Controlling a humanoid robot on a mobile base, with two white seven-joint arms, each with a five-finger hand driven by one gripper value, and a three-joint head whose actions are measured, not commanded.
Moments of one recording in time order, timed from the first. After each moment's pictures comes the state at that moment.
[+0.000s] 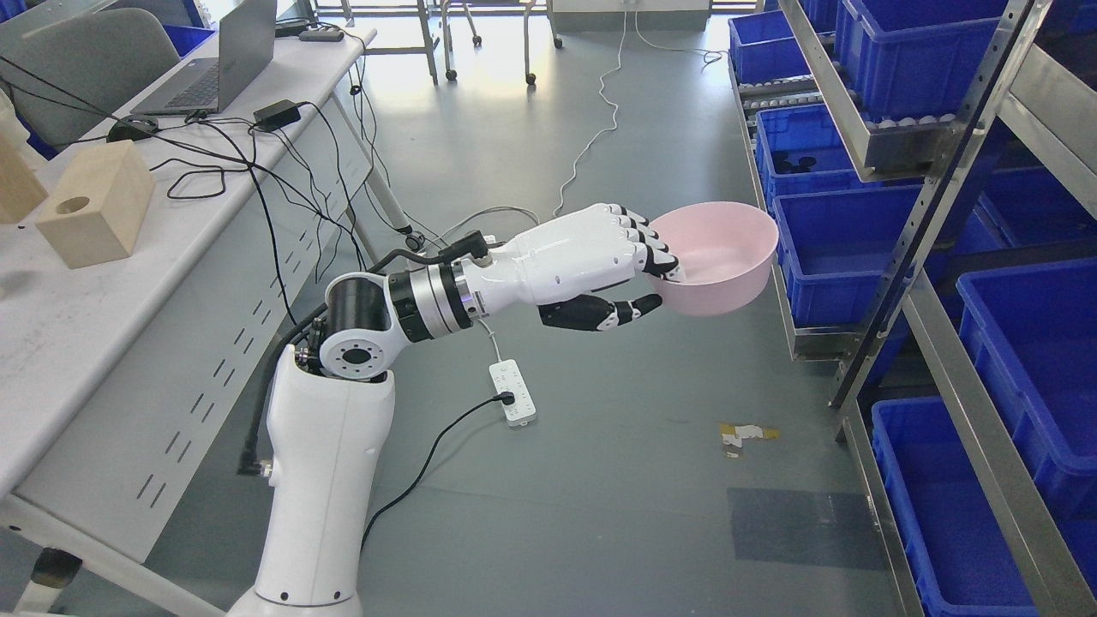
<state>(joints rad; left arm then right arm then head) -0.50 0.00 -0.09 -1.61 -0.46 -0.78 -0.93 0.00 0.00 0.05 0.00 0.05 -0.08 -0.02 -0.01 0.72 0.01</state>
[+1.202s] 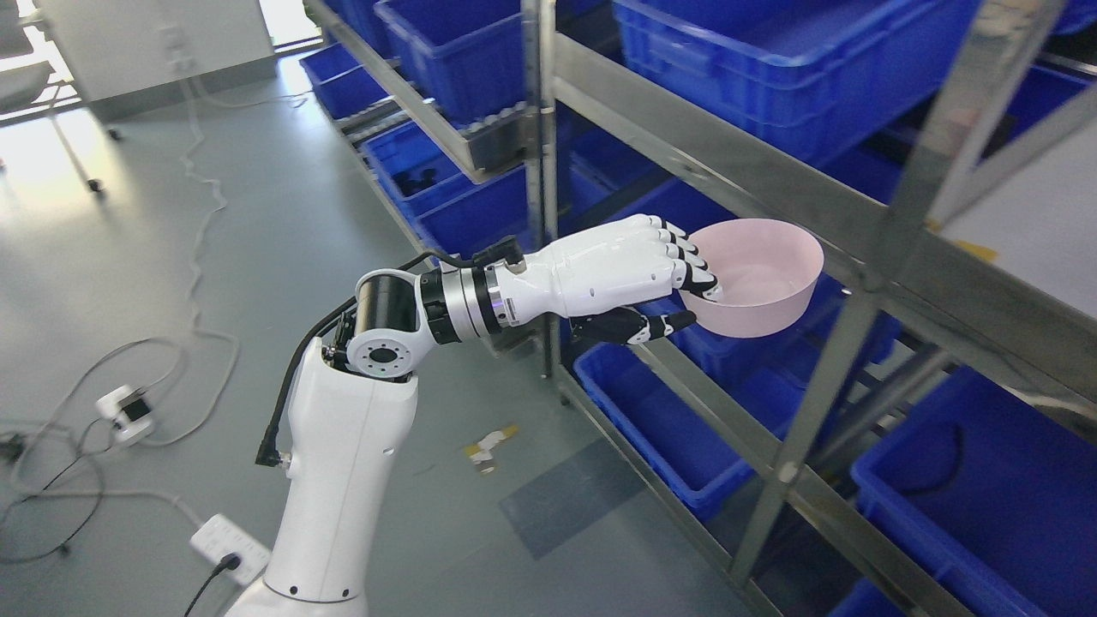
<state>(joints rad) -0.52 0.00 -0.17 -1.61 -0.44 -0.78 -0.91 0.00 0.00 0.05 0.00 0.05 -0.08 -0.02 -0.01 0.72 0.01</state>
